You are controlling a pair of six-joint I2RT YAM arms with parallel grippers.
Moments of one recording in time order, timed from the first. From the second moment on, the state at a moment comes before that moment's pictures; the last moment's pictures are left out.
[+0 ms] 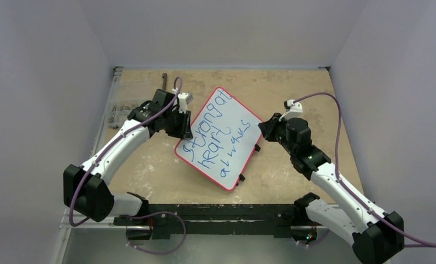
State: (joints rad) left arm -0.42 1.35 1.15 -0.75 0.25 -0.19; right arm 0.47 0.89 0.65 -0.08 0.11 0.50
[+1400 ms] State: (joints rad) left arm -0.45 1.27 1.25 -0.87 0.26 -0.18; right arm 0.47 0.89 0.65 -0.08 0.11 0.50
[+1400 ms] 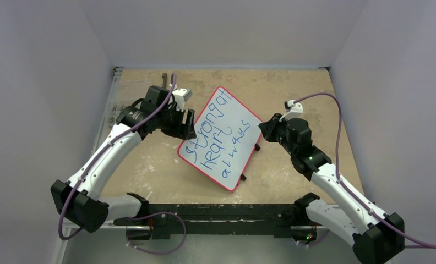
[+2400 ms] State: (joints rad) left arm -0.35 1.16 1.15 -0.86 0.39 -0.17; right arm 0.47 0.80 0.61 -0.14 0.11 0.50
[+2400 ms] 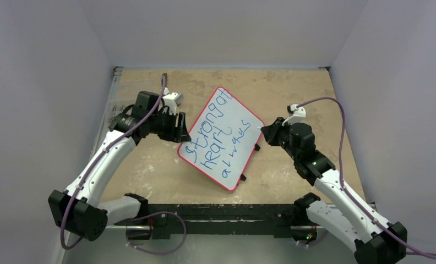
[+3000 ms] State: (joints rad) left arm -0.34 1.28 1.05 -0.65 0.53 -0.25; right arm 0.47 0.81 0.61 -0.14 0.11 0.50
